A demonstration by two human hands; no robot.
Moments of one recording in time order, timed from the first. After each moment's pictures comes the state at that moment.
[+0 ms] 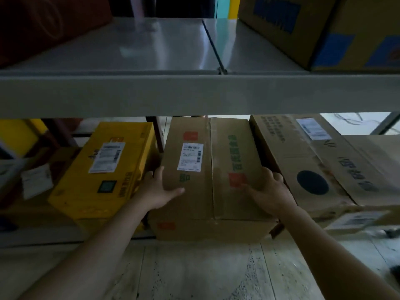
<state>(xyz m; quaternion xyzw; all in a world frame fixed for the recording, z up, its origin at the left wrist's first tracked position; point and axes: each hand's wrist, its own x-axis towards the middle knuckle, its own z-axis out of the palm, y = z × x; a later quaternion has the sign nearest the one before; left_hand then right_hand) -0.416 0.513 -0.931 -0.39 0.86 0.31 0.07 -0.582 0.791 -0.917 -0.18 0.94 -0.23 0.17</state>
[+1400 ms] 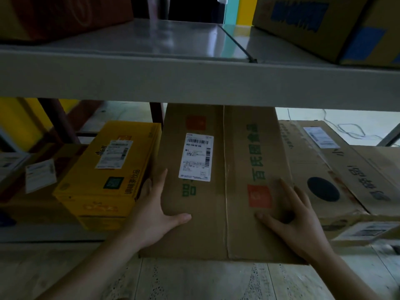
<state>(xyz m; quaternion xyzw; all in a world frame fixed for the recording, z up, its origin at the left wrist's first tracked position) -0.339 0.551 -0.912 -0.29 0.87 0.40 -0.08 -0.517 0.837 -0.911 -0.23 0.90 -0.37 0.09</state>
